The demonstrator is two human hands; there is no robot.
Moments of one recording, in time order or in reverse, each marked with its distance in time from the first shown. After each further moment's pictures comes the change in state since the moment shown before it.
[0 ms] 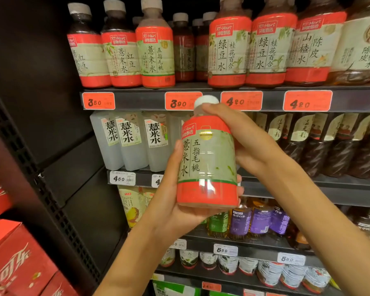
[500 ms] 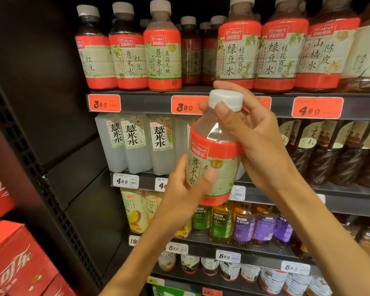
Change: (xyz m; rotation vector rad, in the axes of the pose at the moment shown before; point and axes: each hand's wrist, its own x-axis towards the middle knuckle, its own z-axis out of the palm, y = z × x) left_hand 0.012 0.000 -0.025 0.962 0.226 0.556; right_hand -0.015 -0.002 0.007 -0.023 0.009 -0.411
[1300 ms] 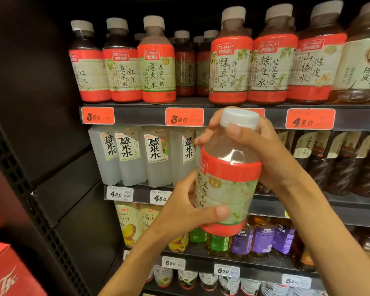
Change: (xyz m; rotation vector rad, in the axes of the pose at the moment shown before) left_hand 0.015 -0.006 -0.004 0.006 -0.279 0.032; right_hand 0.014 0.000 -0.029 -0.070 -0.277 0.009
